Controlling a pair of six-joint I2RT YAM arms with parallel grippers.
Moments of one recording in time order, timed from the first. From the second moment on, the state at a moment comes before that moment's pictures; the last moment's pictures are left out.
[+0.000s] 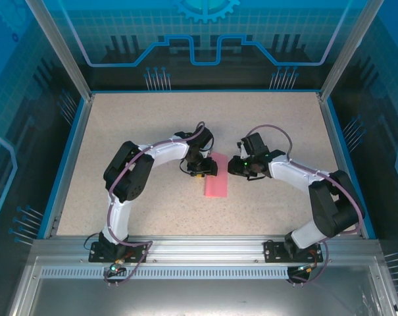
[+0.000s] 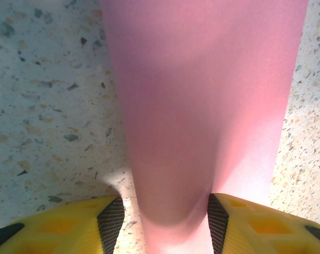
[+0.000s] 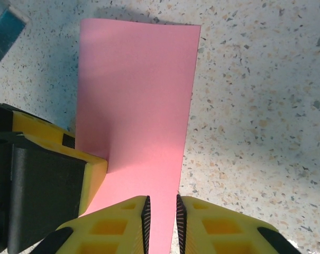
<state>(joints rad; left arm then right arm) -0.61 2.08 1.44 -0.70 0.34 -0.56 0.44 1.52 0.85 -0.36 -0.24 0.56</state>
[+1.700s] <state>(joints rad) -0.59 1.97 1.32 -0.62 0.36 -0.56 0.48 1.77 0.97 -0.44 -0.28 0.49</state>
